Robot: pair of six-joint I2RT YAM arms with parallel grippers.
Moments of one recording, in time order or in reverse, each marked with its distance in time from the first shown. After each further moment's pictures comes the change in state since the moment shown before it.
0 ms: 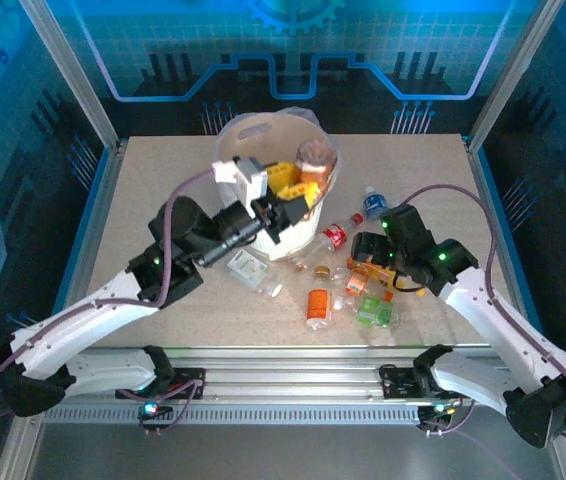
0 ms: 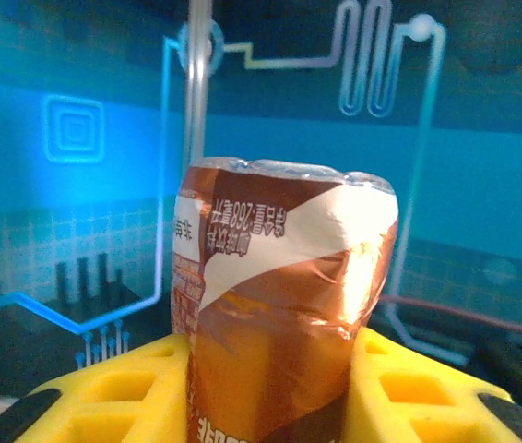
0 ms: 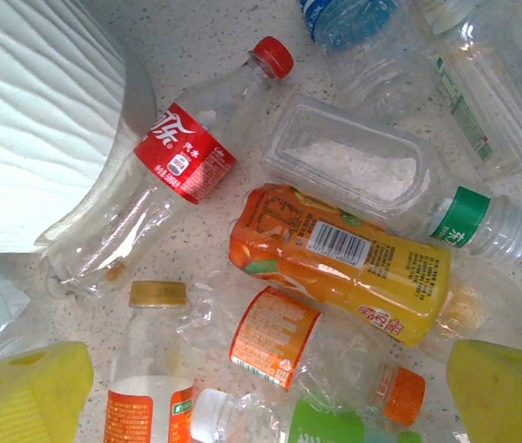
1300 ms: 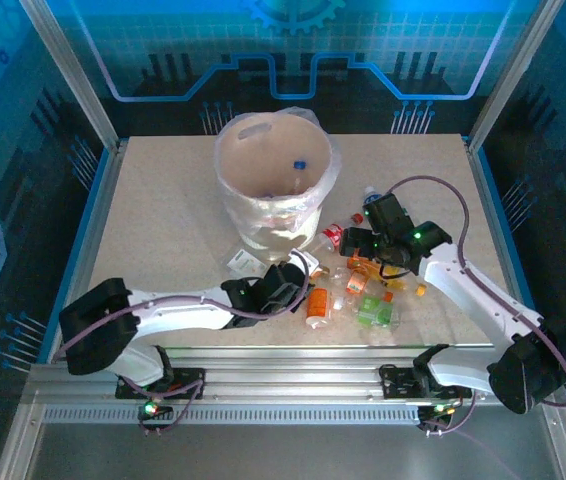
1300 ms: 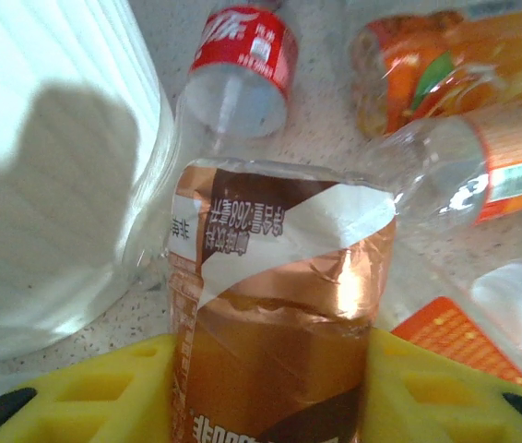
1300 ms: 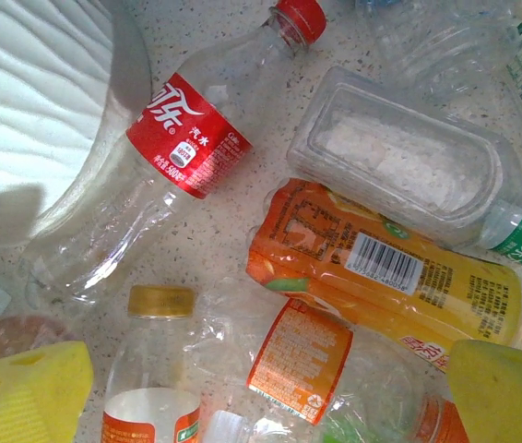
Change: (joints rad) left arm -0.162 0.330 -0.473 -0.189 -0.415 -0.114; right arm -0.017 0.197 0.042 0.056 -0.056 -0.022
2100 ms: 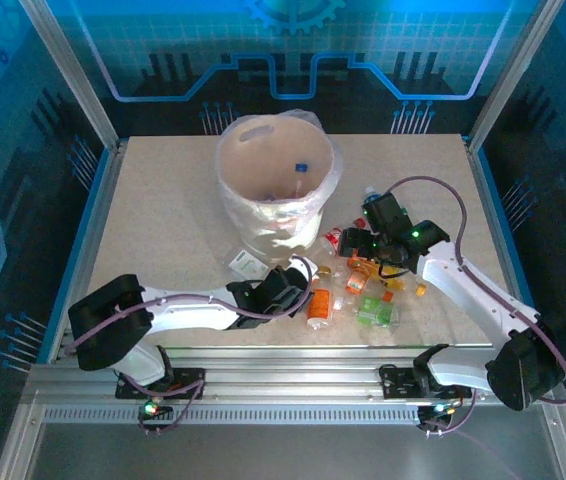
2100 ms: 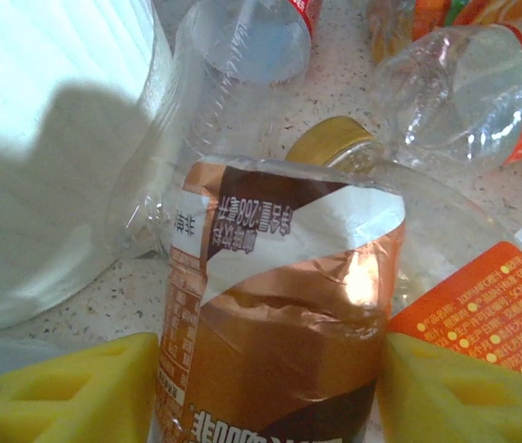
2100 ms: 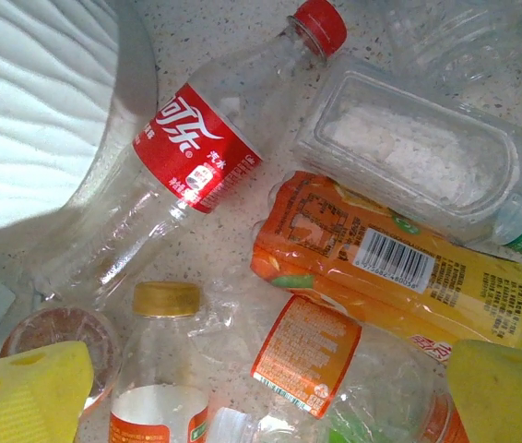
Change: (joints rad) left arm 0.015 0.078 -0.016 -0.004 0.010 -0.029; right arm -0.005 0.020 0.000 0.004 -0.022 0.000
